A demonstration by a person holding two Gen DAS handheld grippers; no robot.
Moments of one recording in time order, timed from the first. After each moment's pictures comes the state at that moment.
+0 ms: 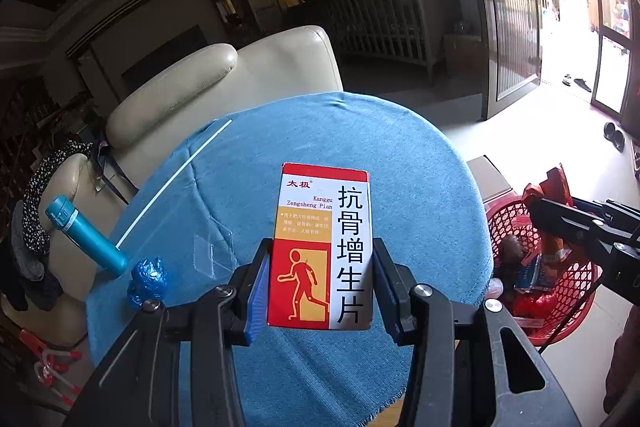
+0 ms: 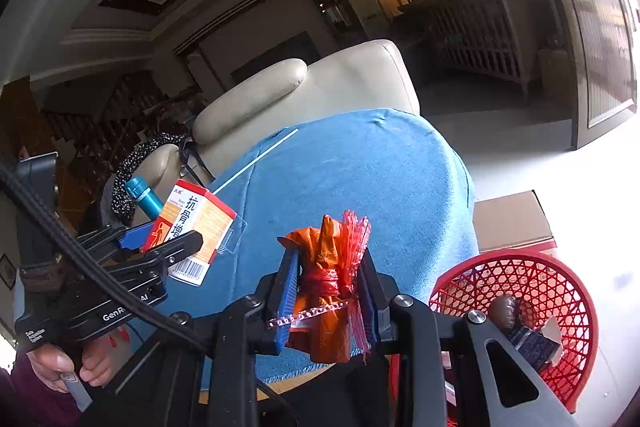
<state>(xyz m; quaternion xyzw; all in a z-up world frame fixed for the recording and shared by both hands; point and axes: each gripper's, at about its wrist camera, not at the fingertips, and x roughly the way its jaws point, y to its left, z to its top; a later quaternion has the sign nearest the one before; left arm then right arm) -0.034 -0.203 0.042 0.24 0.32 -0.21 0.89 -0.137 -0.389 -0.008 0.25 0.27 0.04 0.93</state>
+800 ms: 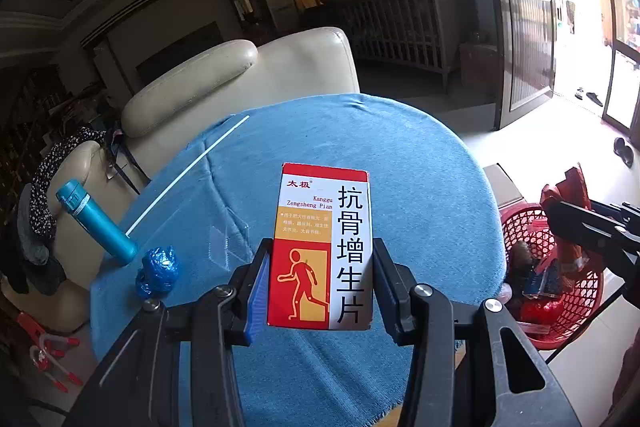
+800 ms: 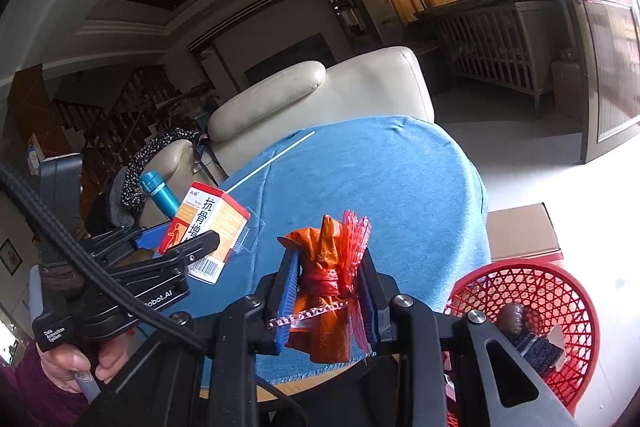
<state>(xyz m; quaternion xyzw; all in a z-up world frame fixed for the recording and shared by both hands) -0.034 -0.185 0.041 0.22 0.31 -0.18 0.90 -0.139 -0.376 0.005 0.23 0.26 0.06 0.94</state>
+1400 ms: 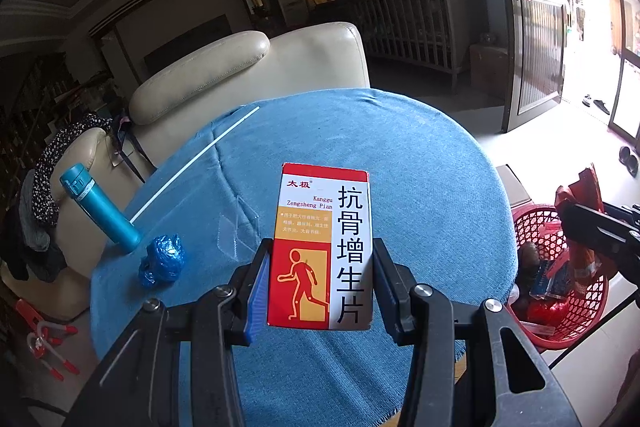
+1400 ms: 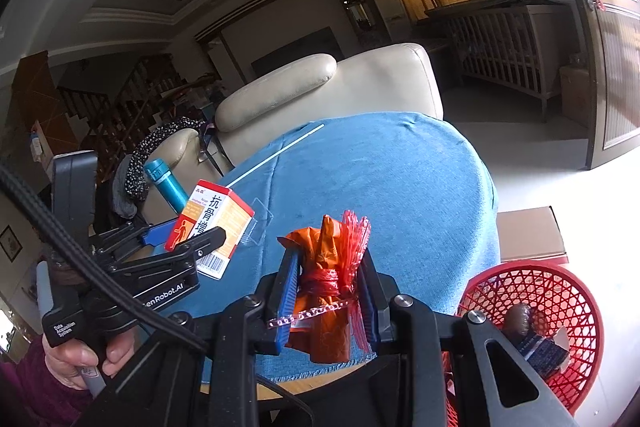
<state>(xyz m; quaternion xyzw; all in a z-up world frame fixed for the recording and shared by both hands) -0.028 -0.172 0.037 0.21 0.32 -0.17 0.91 -0.134 -0.364 0.010 0.21 0.27 0.07 0.94</state>
